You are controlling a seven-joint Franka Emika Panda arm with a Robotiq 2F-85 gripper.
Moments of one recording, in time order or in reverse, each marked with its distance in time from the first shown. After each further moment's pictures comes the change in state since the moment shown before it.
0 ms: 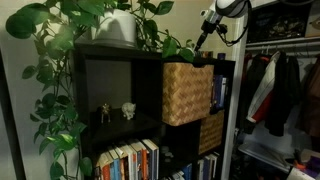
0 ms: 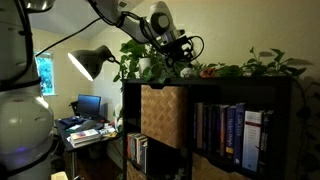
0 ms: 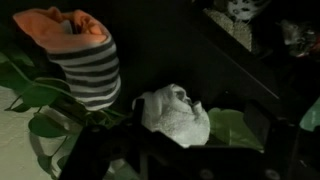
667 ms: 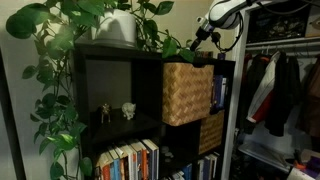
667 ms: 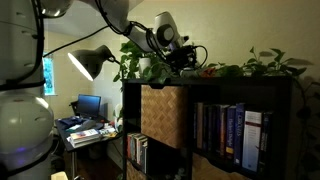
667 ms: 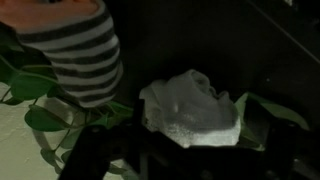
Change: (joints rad) arm -0.001 0.101 -0.009 0.000 0.050 0.213 0.002
